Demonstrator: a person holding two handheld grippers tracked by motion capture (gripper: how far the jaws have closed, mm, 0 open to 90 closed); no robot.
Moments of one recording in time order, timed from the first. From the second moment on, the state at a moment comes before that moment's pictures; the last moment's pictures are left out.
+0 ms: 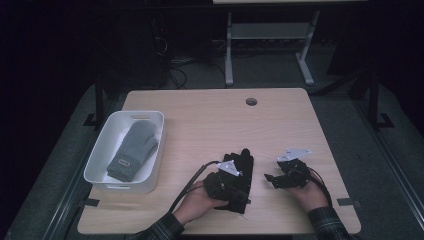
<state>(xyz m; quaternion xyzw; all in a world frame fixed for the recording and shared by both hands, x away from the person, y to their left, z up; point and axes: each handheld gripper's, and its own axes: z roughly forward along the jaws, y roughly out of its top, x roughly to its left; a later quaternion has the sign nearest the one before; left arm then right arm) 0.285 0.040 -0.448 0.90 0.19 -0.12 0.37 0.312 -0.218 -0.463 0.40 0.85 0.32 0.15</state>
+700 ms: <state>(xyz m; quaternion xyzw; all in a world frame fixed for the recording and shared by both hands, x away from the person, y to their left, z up) 0.288 0.078 -0.451 0.92 0.20 -0.08 0.32 0.318 -0.225 -0.473 0.42 0.83 0.32 0.16</state>
